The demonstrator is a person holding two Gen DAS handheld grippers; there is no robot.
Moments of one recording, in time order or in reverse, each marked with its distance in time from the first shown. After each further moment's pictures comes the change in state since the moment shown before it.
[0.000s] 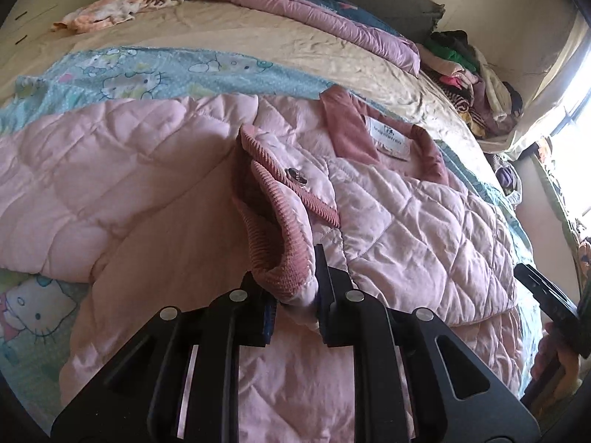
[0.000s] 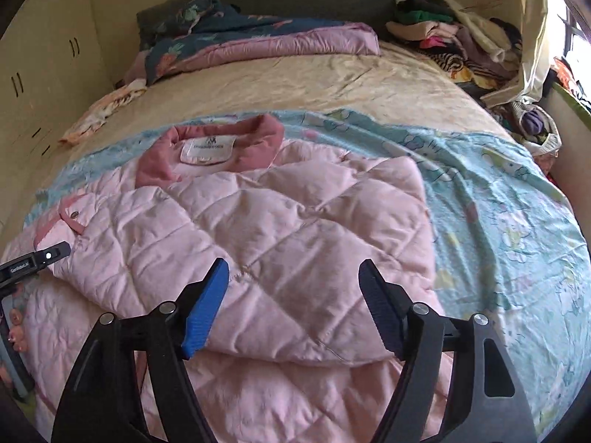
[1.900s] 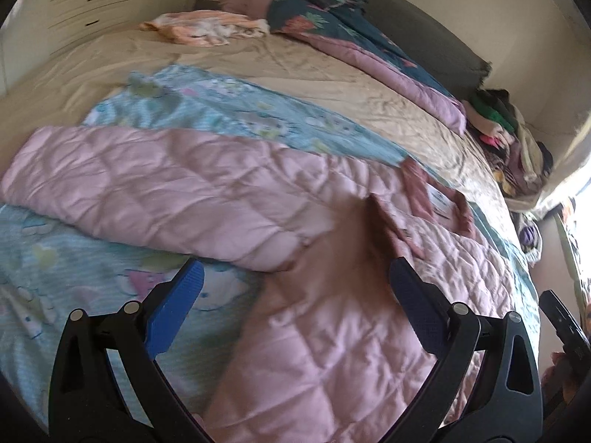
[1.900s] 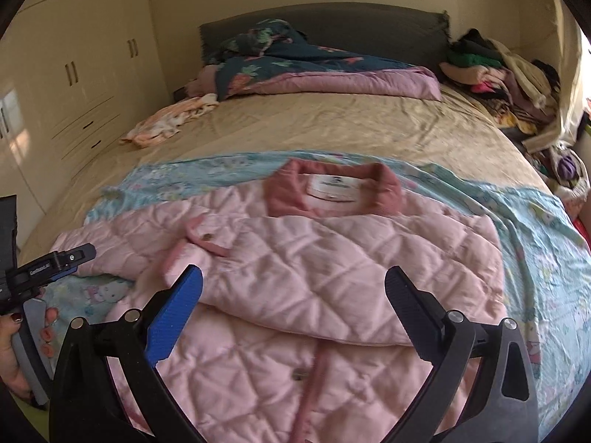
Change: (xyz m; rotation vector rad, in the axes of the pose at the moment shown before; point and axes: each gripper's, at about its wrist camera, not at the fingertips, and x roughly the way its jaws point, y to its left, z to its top) left arm -0.123 0.094 -0.008 -0.178 -0.142 0.142; right arm -0.089 0.161 0.007 -0.132 -0.136 0.165
